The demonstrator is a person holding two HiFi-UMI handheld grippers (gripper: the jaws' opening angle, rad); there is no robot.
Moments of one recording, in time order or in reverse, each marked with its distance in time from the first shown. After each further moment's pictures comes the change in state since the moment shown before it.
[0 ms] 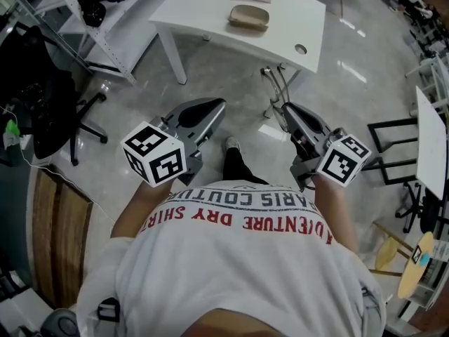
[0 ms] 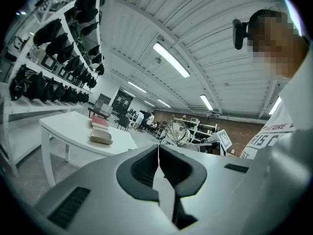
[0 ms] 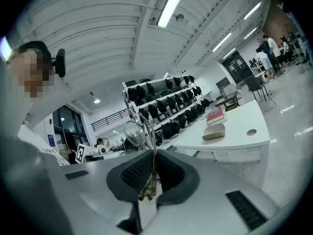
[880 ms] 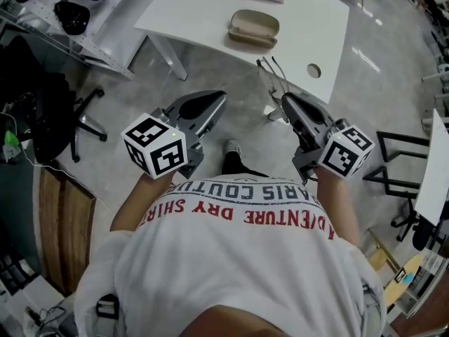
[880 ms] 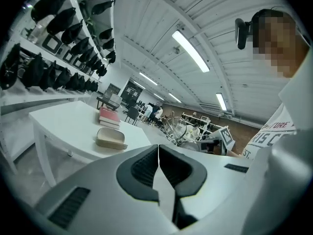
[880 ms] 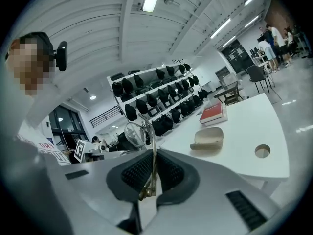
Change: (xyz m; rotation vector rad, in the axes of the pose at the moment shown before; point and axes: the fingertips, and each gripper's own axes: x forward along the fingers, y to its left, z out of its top) left arm 0.132 0.147 0.037 -0.109 0.088 0.078; right arm 0.123 -0.150 0.067 0.041 0.118 0.010
